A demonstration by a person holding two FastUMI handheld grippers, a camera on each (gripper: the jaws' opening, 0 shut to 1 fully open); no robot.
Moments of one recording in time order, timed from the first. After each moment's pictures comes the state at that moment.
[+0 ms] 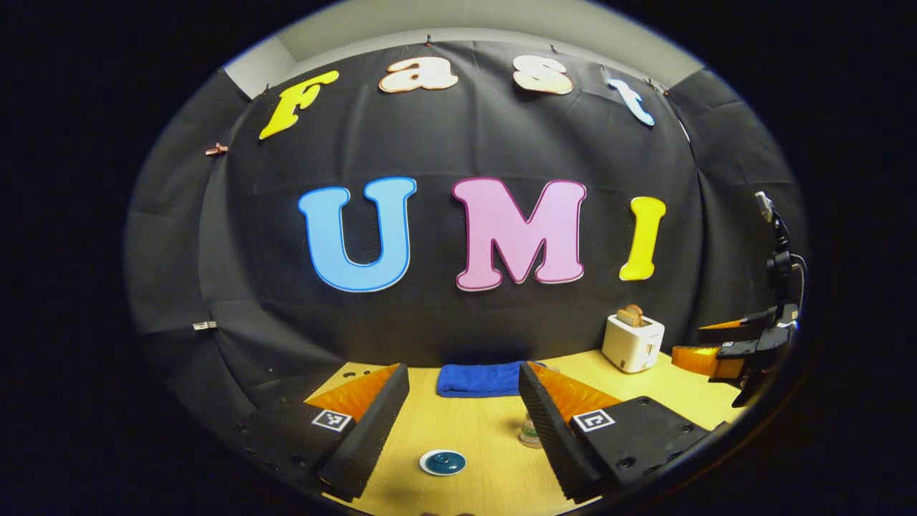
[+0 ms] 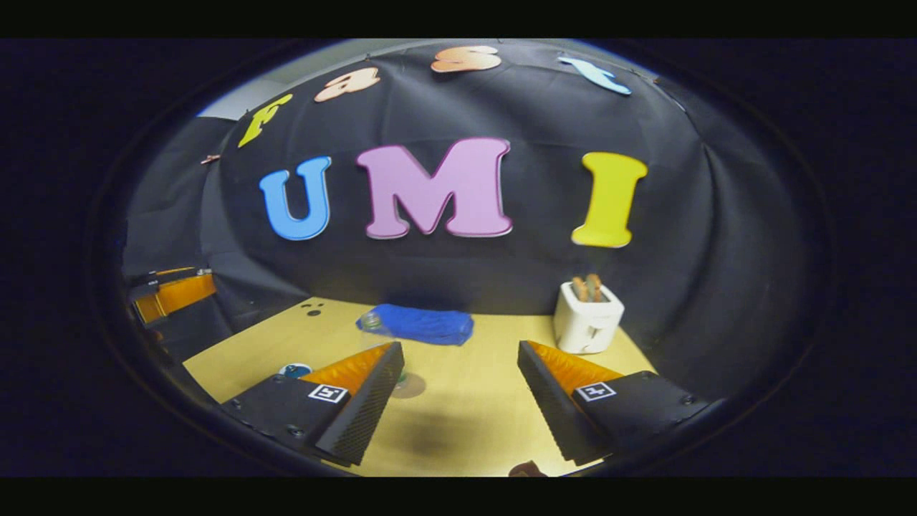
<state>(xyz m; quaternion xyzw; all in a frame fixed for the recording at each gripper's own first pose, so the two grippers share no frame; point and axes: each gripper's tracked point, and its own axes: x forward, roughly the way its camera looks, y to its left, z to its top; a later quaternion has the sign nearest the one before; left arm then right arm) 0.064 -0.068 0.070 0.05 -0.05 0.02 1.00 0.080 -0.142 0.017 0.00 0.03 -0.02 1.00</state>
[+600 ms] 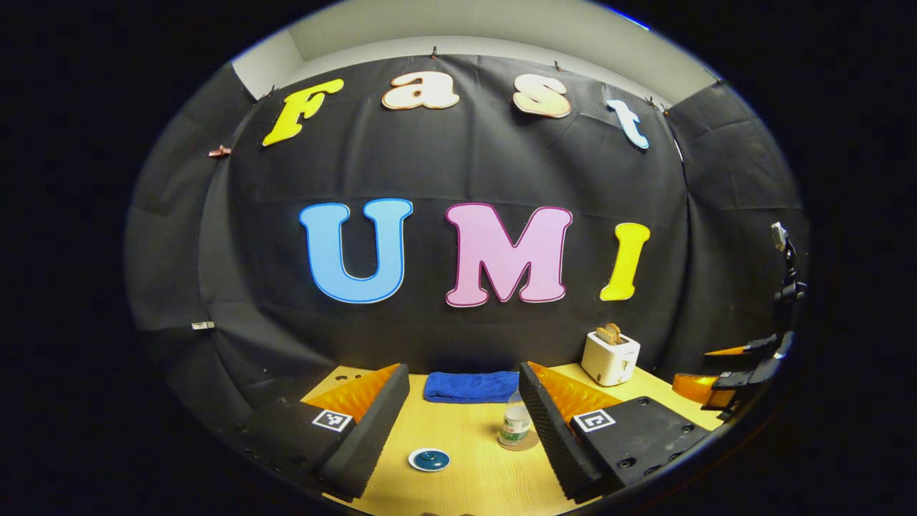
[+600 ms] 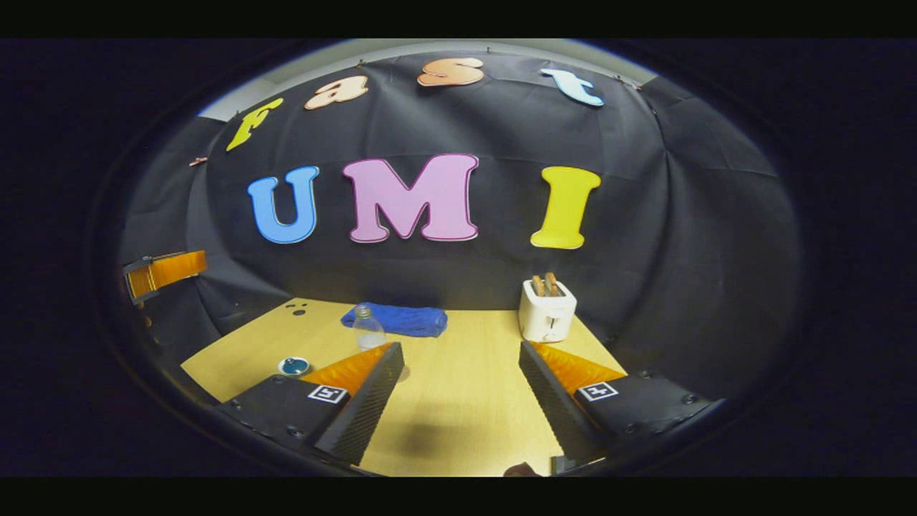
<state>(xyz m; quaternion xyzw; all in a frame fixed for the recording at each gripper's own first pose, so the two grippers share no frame) 0.021 -0.072 0.095 0.03 -0.06 -0.01 1.00 0.009 -0.119 0.019 0.00 0.05 -0.06 1.00</state>
